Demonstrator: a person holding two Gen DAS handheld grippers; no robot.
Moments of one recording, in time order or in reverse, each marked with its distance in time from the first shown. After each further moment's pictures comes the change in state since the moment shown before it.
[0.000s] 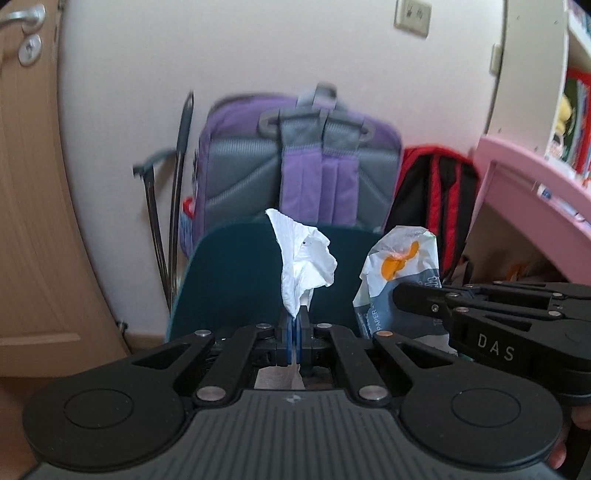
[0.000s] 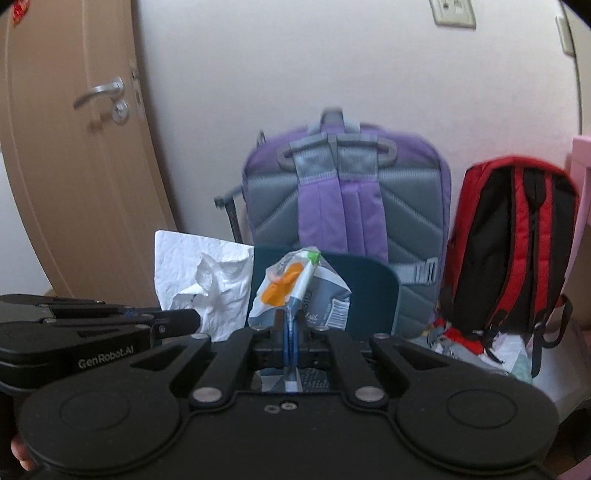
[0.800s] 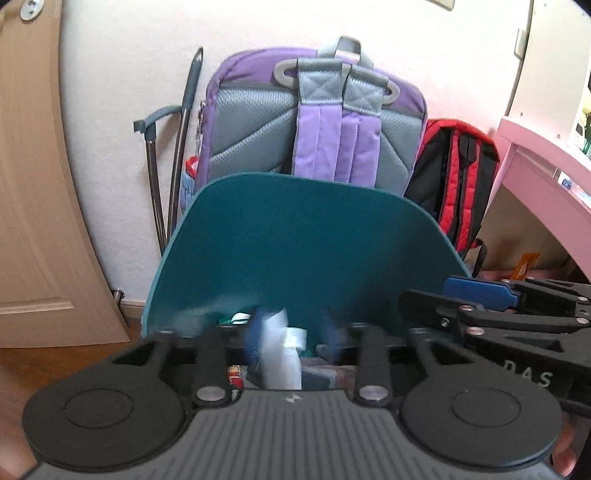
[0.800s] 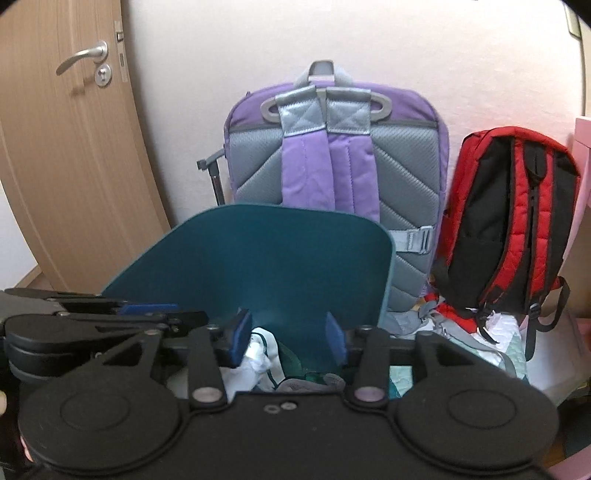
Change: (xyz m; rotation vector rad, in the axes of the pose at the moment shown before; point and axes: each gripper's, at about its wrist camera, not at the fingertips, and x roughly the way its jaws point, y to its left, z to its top) left arm 0.023 0.006 -0.013 -0.048 0.050 0.010; right arm 0.007 -0.005 -0.008 -0.003 0.055 -0.037
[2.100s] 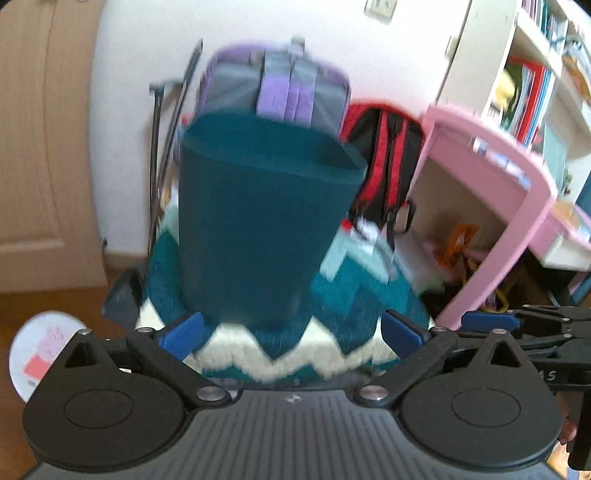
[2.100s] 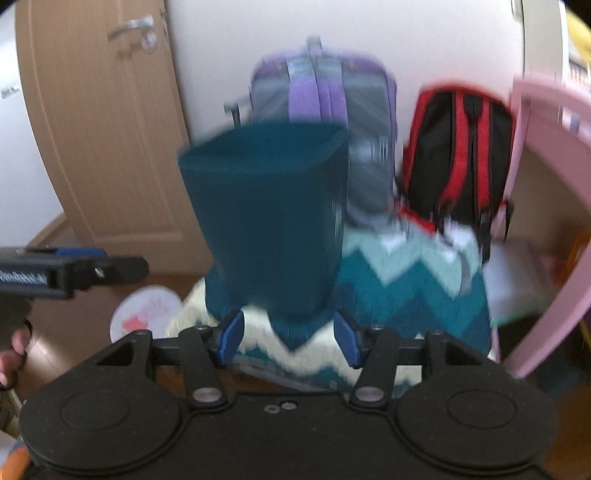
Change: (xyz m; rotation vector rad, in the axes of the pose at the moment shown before) left arm -0.137 -0.017 -0.168 -0.030 0.008 -0.120; right arm -0.147 -0.004 -0.166 -0.011 0.157 -0.007
